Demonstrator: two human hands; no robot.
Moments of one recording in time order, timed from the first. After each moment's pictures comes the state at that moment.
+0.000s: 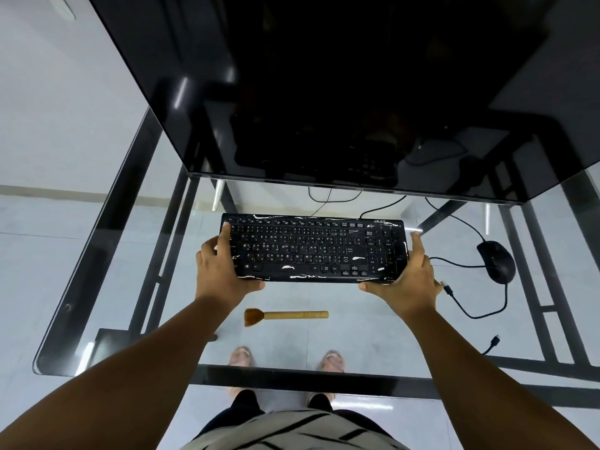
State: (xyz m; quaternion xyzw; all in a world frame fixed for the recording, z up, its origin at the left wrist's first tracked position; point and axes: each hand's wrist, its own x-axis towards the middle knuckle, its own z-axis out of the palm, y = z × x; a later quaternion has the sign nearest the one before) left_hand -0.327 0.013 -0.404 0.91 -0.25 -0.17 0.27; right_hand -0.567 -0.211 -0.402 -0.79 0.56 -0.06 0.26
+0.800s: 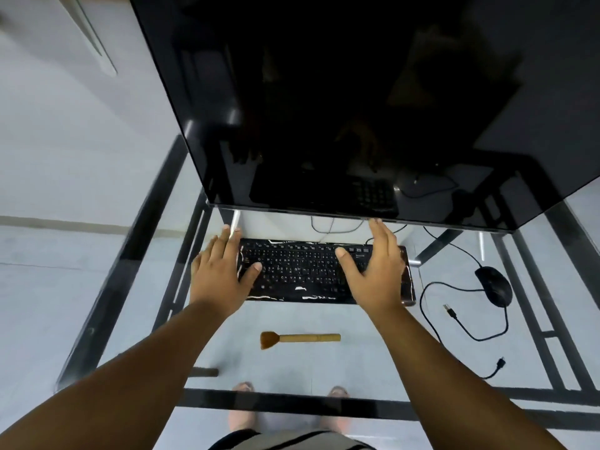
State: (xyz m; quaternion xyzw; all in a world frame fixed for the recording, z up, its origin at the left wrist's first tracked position) left_hand -0.291 0.027 -0.365 0.91 -0.36 -0.04 0.18; right_hand -0.482 -0.166 -0.345 -0.83 0.41 -0.27 0.25
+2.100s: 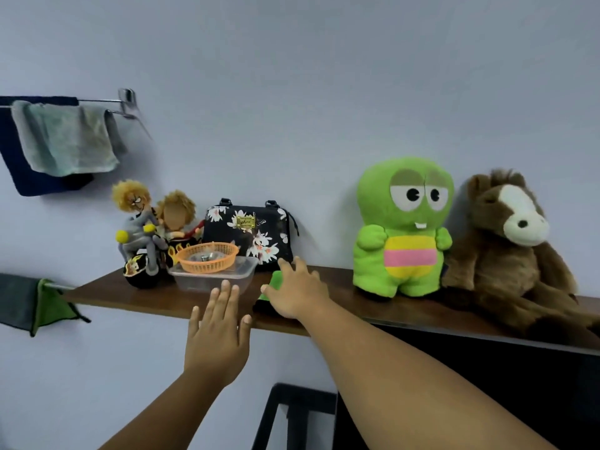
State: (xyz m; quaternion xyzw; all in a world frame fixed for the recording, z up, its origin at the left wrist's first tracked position) left_hand 0.029 0.064 -0.113 0.89 -0.30 0.23 0.25; right_hand -0.032 -0.081 -0.015 -0.95 0.25 -0.14 0.12
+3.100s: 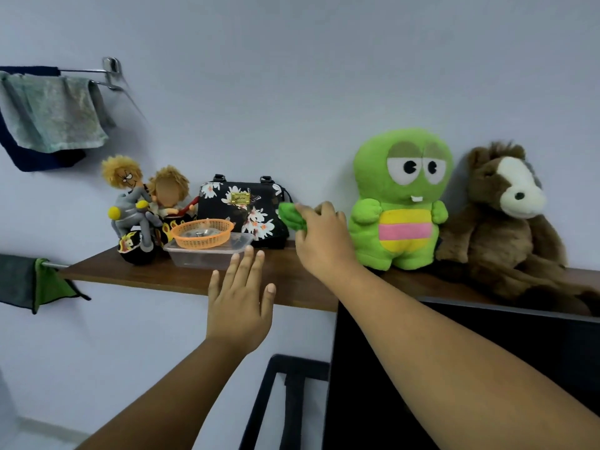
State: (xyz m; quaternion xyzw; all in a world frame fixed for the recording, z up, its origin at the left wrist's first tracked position) left_hand -0.001 0.043 -0.091 0.86 -0.34 0.27 0.25; right_hand -0.068 -0.098 0.018 -0.90 0.18 -0.40 0.07
